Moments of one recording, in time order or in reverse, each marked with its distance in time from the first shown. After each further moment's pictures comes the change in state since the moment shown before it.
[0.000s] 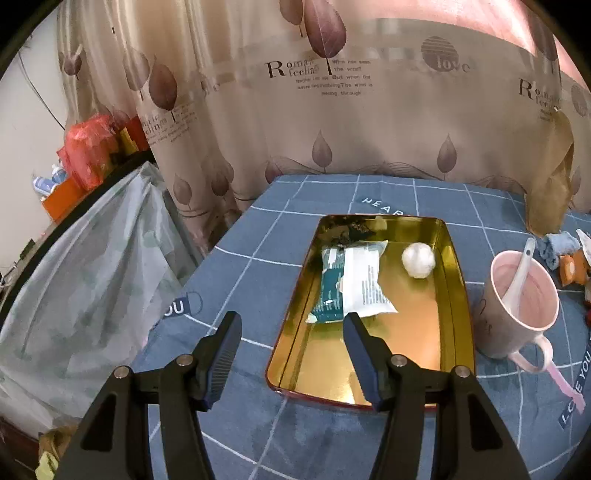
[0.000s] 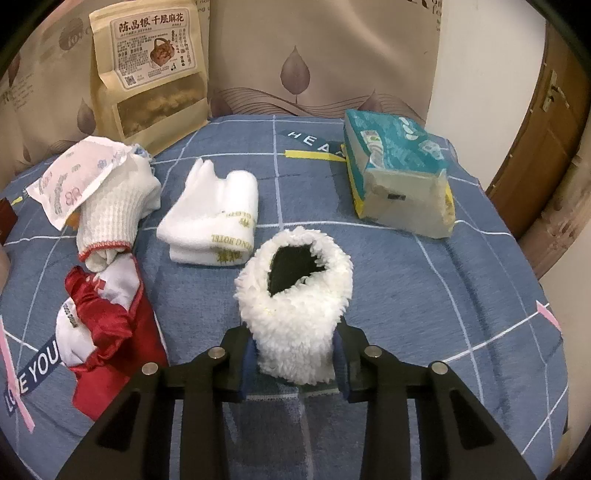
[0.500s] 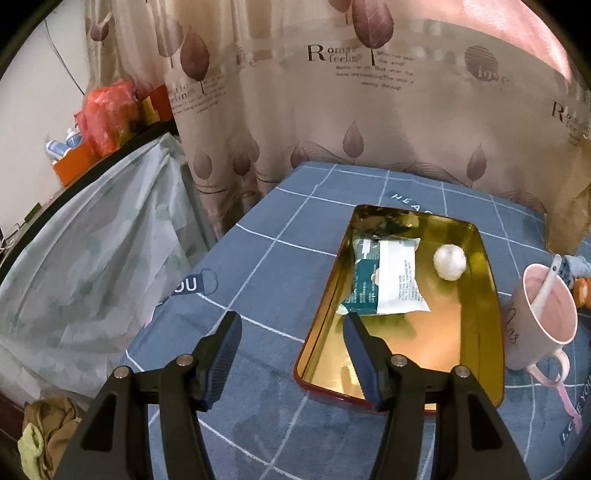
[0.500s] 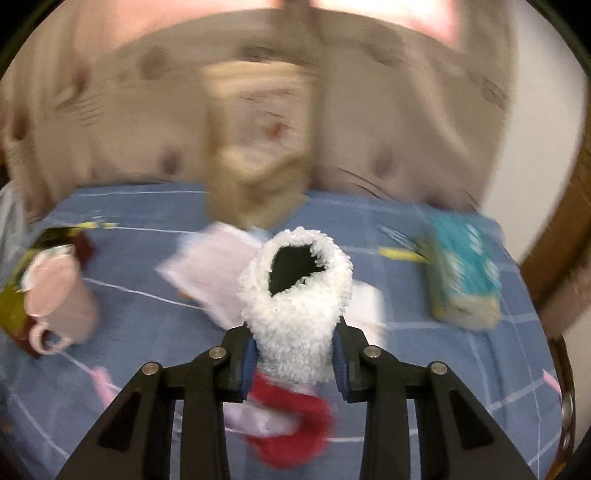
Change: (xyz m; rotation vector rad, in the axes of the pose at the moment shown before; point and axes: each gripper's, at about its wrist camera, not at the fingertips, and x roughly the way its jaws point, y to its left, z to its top) left arm 0.019 0.030 -0.009 -0.114 0.040 0.024; right arm -0.078 0.103 0.065 -0.152 -0.153 0.189
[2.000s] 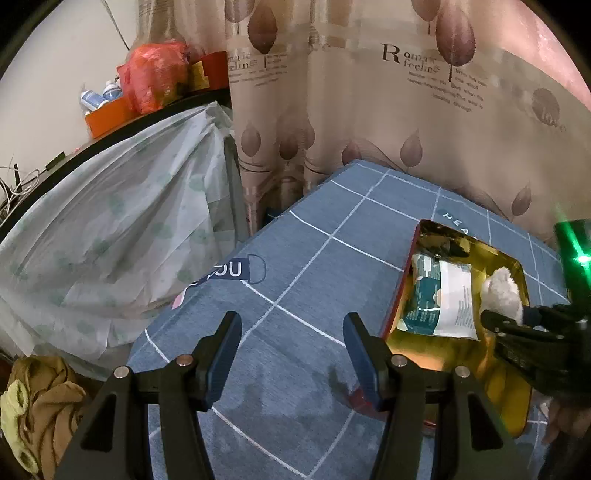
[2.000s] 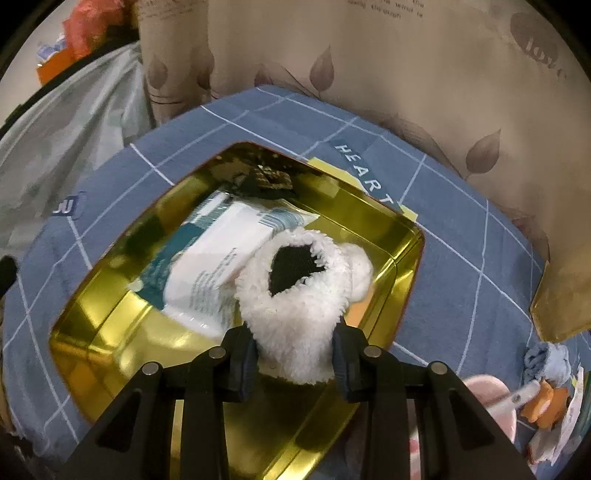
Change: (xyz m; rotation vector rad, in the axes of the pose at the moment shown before) left arm 0.017 0.059 0.003 -0.188 0.038 0.053; right arm 0.105 0.364 0.036 -0.411 0.250 0.291
